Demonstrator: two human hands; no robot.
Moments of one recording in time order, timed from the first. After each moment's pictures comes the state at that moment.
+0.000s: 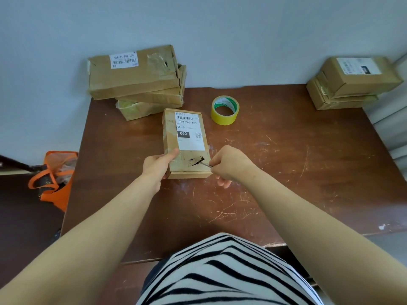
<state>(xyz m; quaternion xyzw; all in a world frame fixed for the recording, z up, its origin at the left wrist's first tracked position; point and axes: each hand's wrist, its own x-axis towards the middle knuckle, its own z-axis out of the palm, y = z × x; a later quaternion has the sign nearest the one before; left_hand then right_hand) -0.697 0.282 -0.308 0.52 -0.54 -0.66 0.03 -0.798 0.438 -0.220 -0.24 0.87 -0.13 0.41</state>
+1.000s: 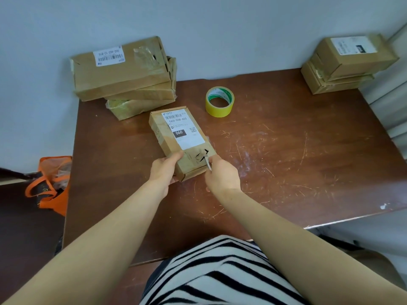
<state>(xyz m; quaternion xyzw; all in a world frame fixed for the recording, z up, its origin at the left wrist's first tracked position) -0.701 0.301 -0.314 0.51 -0.51 -0.70 0.02 -0.751 0.436 -0.269 -0.14 0.92 -0.23 0.29</state>
